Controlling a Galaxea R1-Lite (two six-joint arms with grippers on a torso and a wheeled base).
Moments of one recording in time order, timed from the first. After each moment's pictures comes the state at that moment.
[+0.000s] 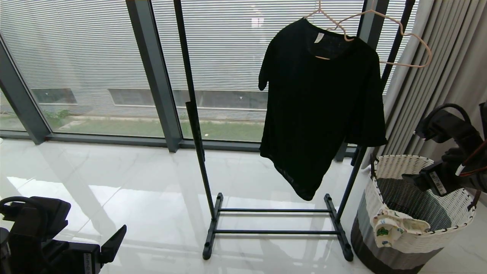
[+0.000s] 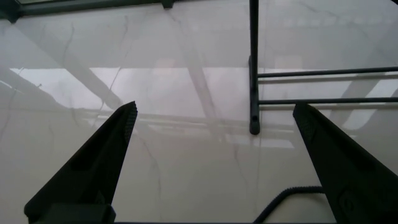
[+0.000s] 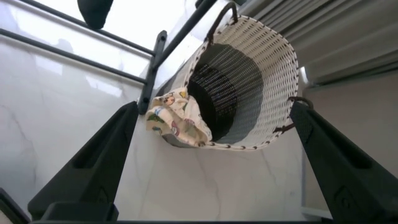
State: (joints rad) left arm -0.28 1.14 -0.08 -0.67 0.38 0.10; right arm 0.31 1.38 -0.89 0.07 -0.35 -0.31
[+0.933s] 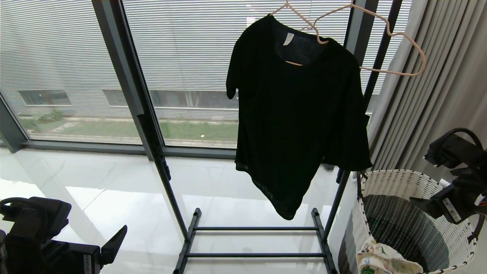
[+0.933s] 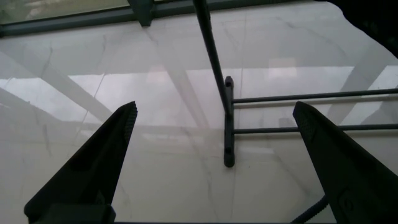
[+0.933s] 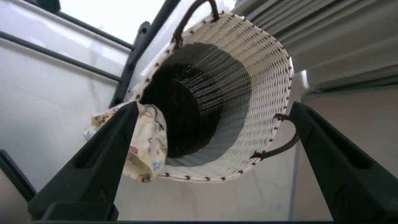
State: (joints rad) left arm -0.29 1.14 -0.08 -0.67 0.38 0.12; right arm 0.31 1.28 -0.74 0.07 -0.30 -0.36
